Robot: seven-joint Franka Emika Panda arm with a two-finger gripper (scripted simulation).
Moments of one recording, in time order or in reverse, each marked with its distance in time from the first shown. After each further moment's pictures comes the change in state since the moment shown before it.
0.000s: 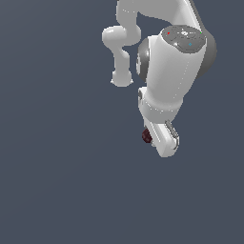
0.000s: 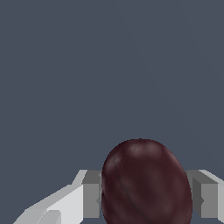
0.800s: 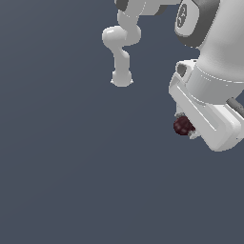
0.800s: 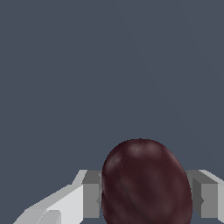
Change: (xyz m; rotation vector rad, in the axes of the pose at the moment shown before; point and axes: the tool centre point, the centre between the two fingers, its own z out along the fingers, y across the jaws) arm -0.068 -0.040 -0.087 0.000 -0.001 -0.001
